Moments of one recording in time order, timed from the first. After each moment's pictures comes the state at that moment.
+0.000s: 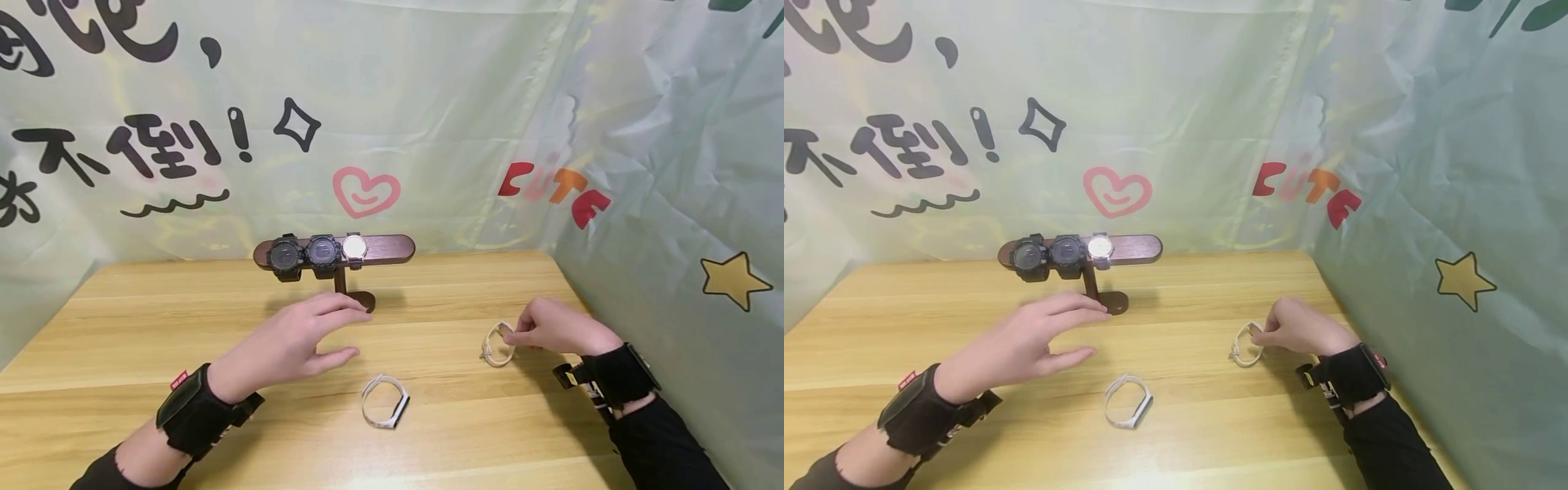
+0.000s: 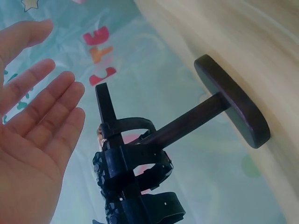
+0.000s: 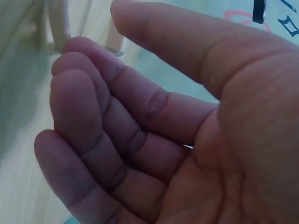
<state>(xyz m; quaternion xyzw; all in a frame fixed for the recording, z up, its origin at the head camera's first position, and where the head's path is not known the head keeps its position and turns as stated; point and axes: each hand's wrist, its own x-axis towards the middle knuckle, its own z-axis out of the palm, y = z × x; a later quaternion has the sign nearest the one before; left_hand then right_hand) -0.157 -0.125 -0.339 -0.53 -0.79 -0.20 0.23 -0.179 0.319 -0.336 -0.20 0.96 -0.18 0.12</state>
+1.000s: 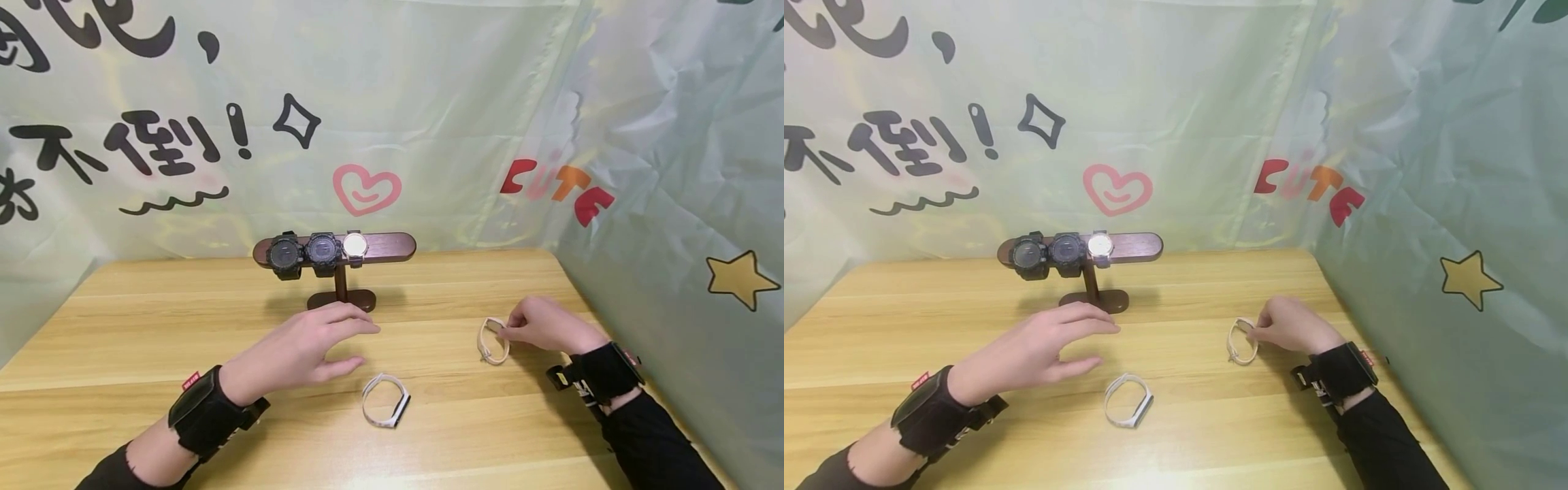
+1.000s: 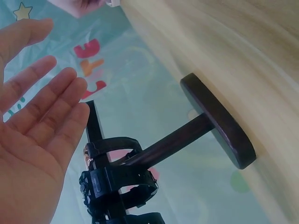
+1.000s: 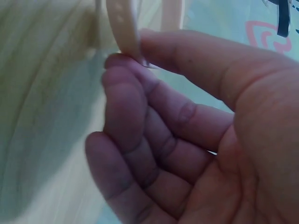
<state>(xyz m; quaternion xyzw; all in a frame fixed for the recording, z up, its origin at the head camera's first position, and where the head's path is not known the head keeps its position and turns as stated) -0.155 -0.116 -0.351 -0.52 -0.81 -0.19 0.19 -0.191 0.312 -0.355 -0.18 0.96 -0.18 0.10</state>
